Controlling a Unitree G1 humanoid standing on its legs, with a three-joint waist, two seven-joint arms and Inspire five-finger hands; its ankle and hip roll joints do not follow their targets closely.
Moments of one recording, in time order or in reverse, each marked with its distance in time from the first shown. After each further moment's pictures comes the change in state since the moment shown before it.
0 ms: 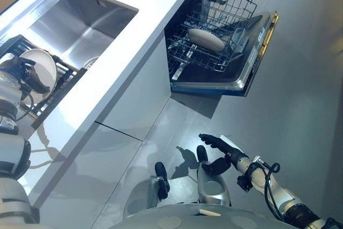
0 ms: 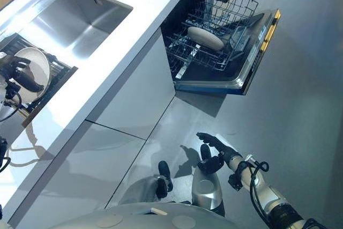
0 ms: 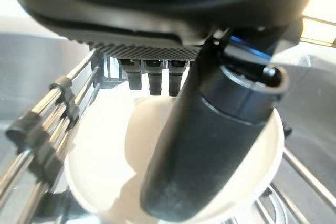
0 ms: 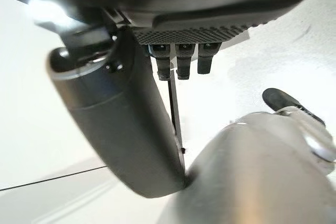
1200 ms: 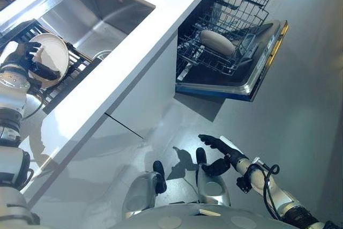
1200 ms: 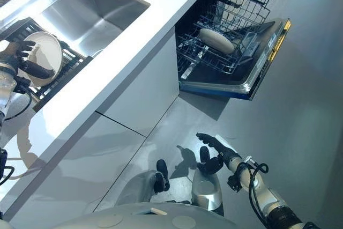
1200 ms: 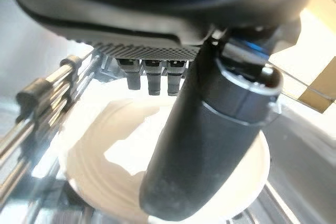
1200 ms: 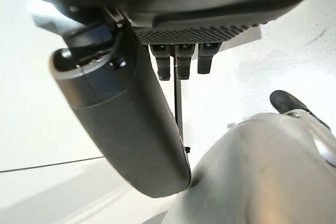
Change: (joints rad) left arm 0.212 -0.017 0.163 -0.298 -0.183 -0.050 0.177; right arm 0.023 0.051 -0.038 -0.006 -0.043 -0.008 0.022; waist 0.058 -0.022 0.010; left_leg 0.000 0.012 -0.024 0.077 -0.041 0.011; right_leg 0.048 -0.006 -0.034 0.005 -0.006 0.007
